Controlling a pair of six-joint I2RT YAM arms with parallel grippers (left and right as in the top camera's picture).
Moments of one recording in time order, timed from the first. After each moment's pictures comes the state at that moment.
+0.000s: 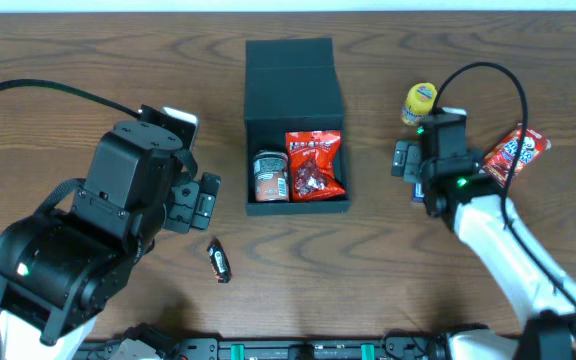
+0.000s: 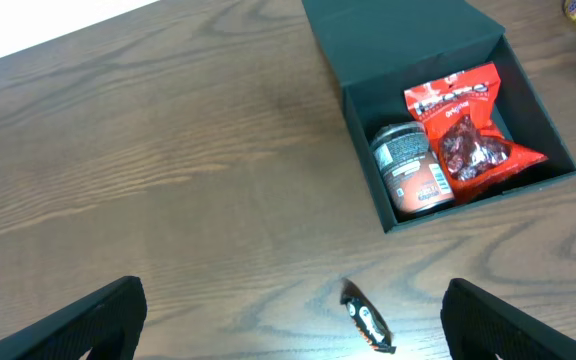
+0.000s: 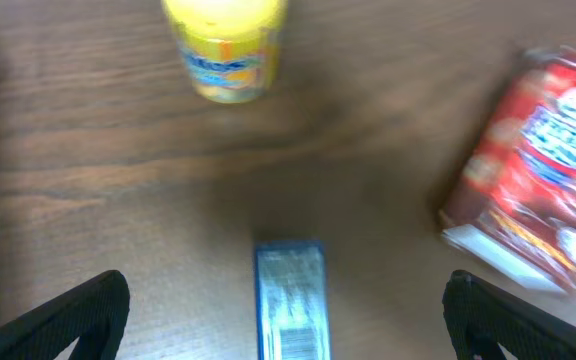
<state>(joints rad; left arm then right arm) -0.51 1.14 1.64 -1.40 -0.27 -0.09 0.15 1.43 0.82 -0.32 0.27 0.22</state>
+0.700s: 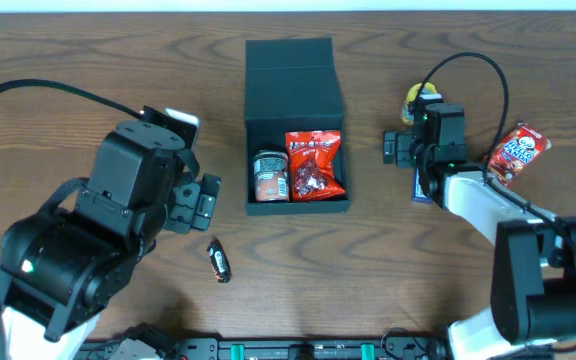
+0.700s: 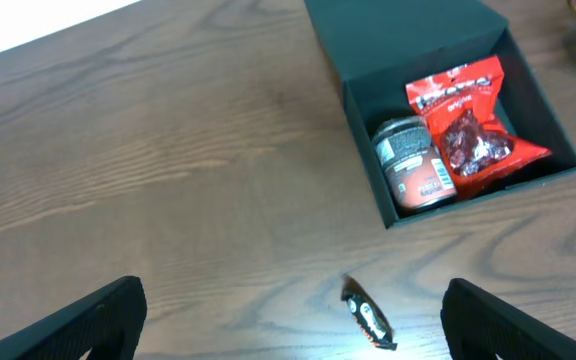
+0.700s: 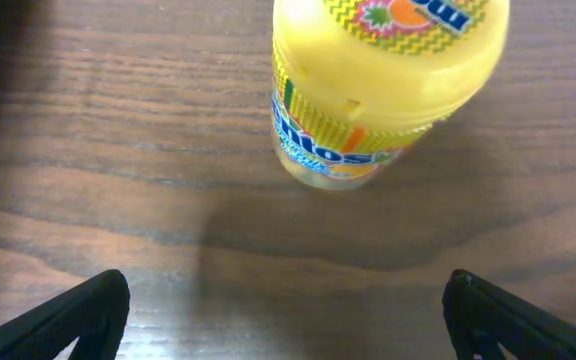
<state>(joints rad) -0.51 1.14 1.62 -1.40 -0.27 -0.09 0.08 1.72 0.81 0.11 0.07 0.01</state>
